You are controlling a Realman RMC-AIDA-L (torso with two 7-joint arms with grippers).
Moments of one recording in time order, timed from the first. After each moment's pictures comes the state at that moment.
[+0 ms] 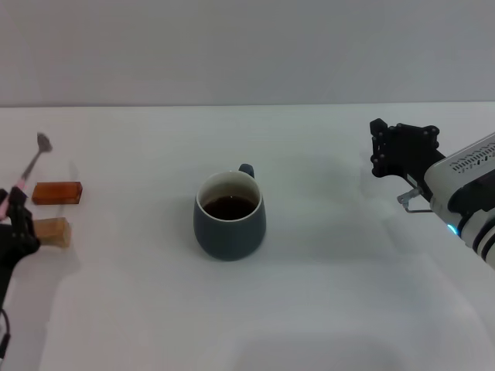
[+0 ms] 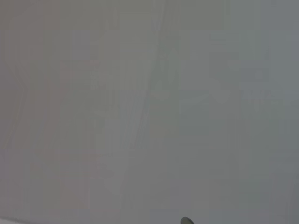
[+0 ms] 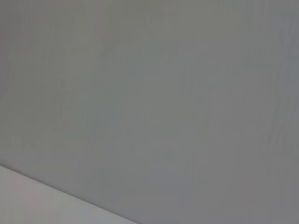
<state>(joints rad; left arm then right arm) -0.01 -2.03 2.39 0.60 -0.91 1.23 -0.11 0.66 2.08 0.66 0.17 -2.30 -0.85 0.04</state>
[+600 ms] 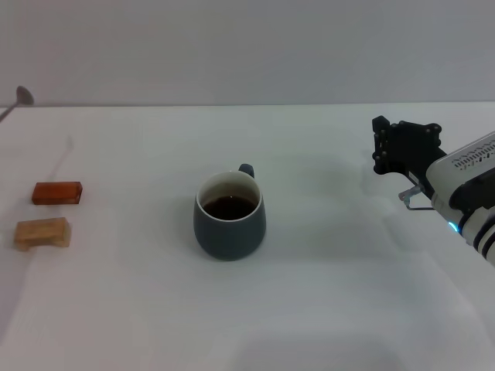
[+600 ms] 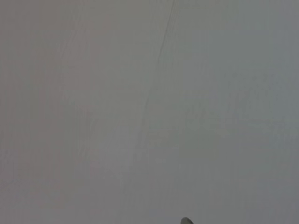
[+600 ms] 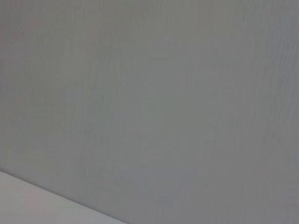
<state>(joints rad) 0.18 -1.89 1.92 1.19 -0.34 0.60 -0.38 0.66 2.08 0.67 0.17 -2.29 -0.85 0.04</state>
